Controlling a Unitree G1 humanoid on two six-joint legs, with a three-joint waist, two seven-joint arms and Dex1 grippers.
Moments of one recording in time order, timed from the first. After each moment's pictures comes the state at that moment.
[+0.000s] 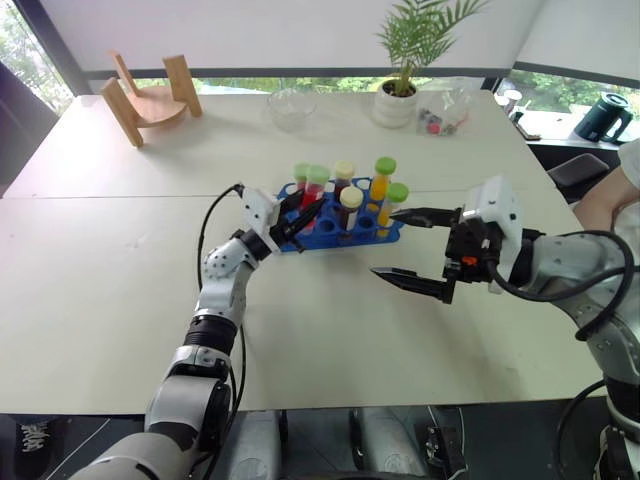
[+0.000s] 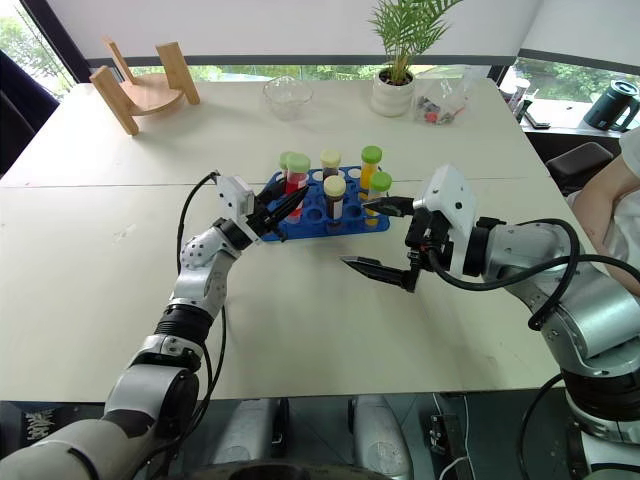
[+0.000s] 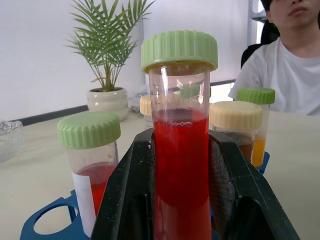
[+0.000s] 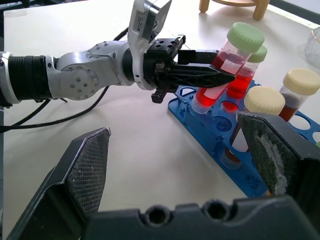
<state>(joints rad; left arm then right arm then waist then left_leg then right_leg) -0.63 0.13 0.04 0.62 -0.25 -0.38 -0.80 -0.36 -0.84 -0.08 -0.59 0.65 0.71 0.82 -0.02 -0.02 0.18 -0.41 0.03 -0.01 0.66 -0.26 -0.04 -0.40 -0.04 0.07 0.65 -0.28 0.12</state>
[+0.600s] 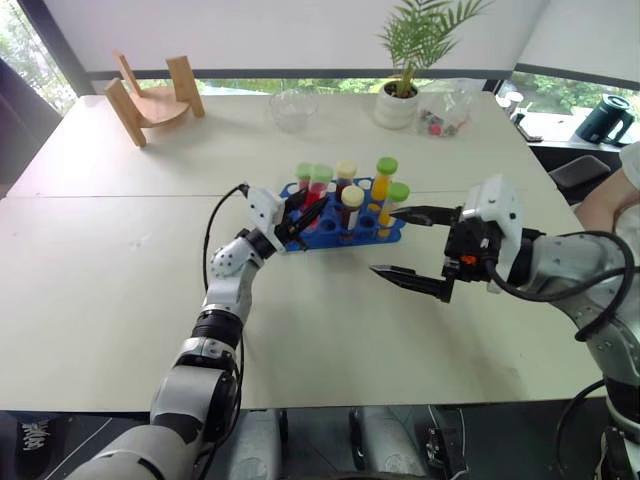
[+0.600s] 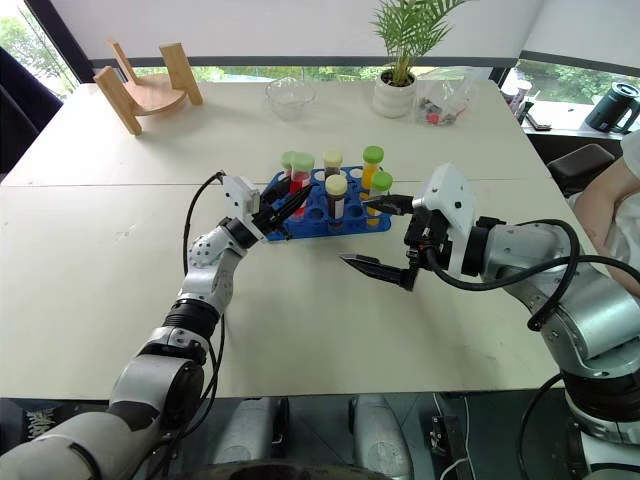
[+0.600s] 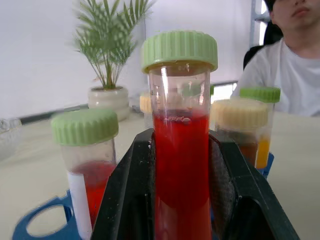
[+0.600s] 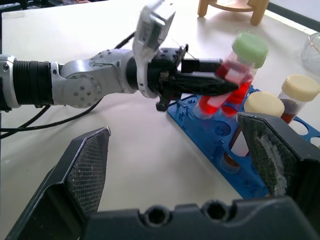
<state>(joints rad) -0.69 0.10 0.04 0.78 -0.24 -0.46 -0.80 -0.36 -0.84 -0.08 -0.60 0.65 0.72 0.79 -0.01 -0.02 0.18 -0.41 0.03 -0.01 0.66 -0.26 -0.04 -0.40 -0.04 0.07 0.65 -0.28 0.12</state>
